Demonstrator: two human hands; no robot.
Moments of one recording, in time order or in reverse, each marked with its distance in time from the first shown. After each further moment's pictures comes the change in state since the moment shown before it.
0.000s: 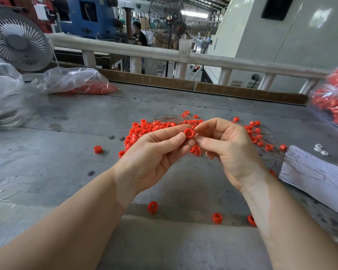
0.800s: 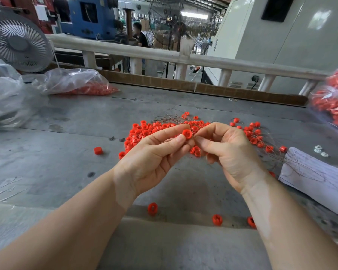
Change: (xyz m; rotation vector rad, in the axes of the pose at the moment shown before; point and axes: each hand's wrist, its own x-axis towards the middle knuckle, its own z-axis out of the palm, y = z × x) left_hand 0.000 0.000 0.002 -0.052 0.046 -0.022; right_hand 0.002 0.003 -0.003 -0.104 0.027 0.065
